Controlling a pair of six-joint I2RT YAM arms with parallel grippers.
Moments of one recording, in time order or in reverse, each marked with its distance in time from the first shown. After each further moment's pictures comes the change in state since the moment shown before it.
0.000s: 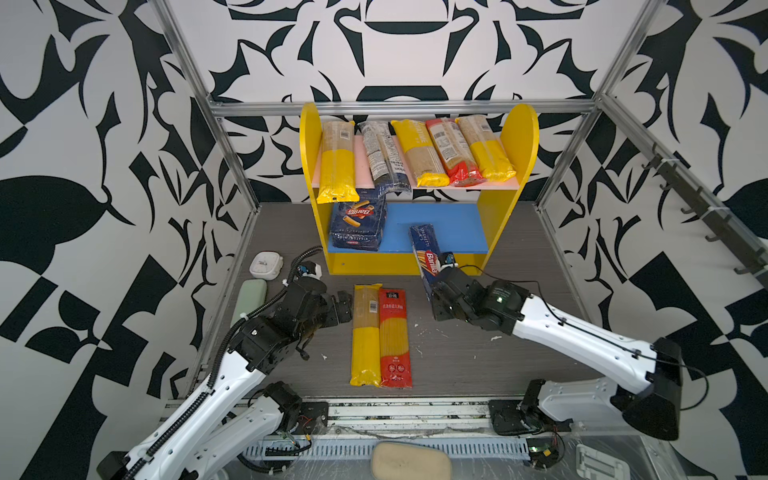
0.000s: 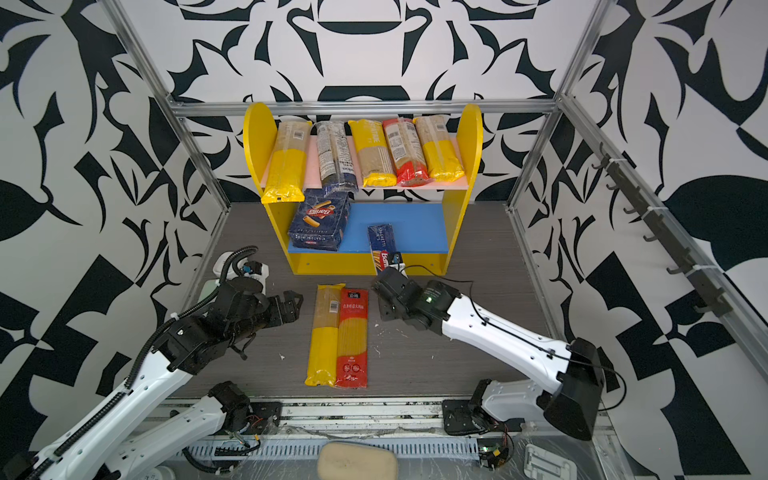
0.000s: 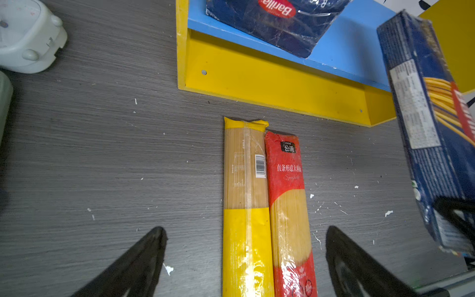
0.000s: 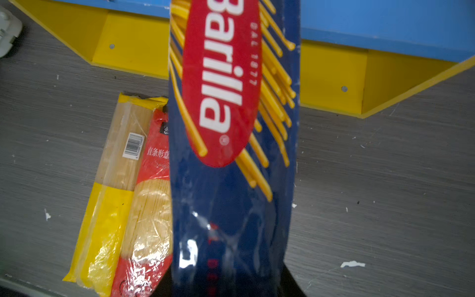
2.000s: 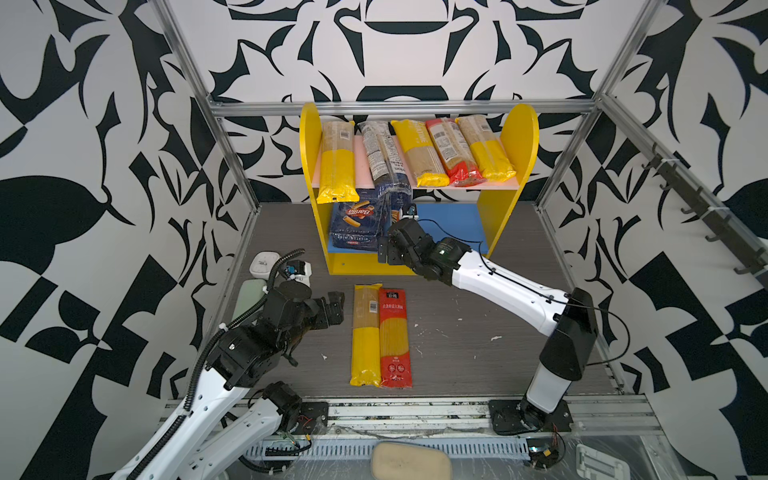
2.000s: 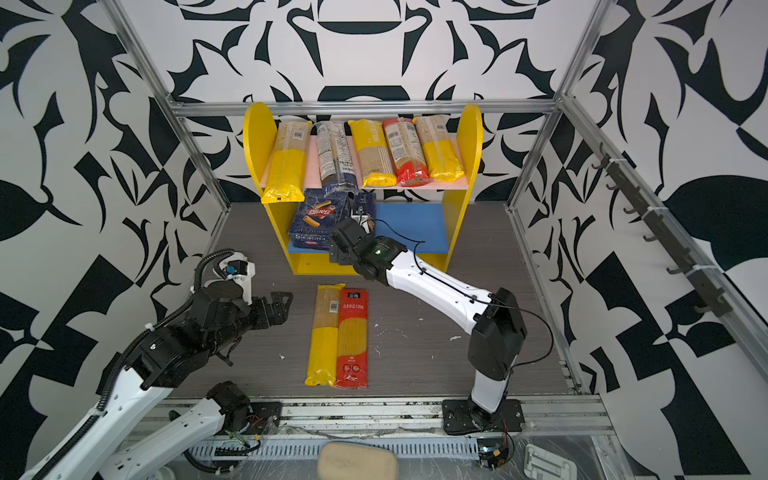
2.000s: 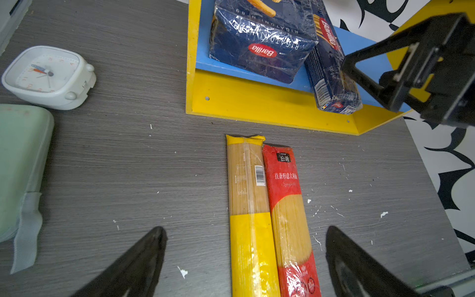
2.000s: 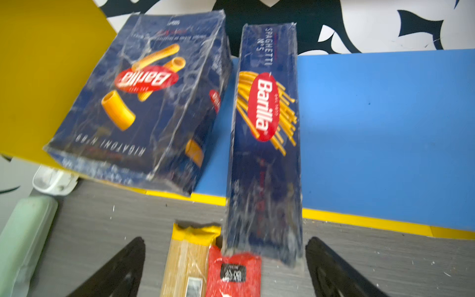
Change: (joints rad) left arm 0.000 -0.111 0.043 -0.064 -0.035 0.063; right arm -0.017 0.415 0.433 0.214 0.111 0.010
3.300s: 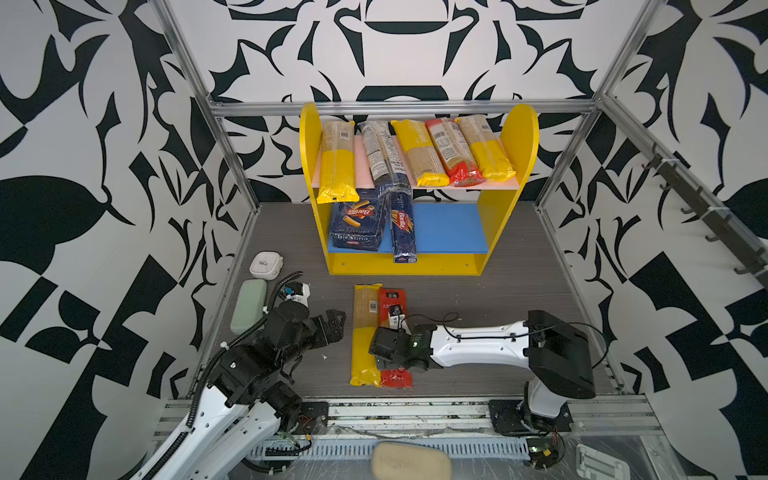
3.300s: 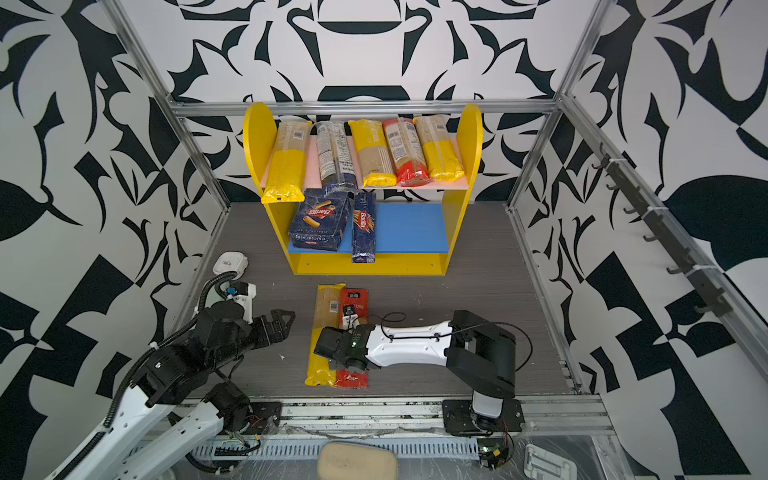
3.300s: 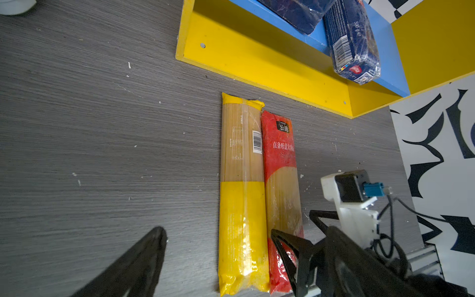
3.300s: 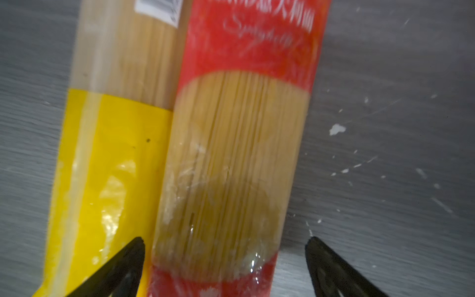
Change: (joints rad) left arm 0.000 -0.144 -0.200 0.013 0.108 -0.154; right arm 0.380 0.025 -0.530 0.032 -0.132 0.410
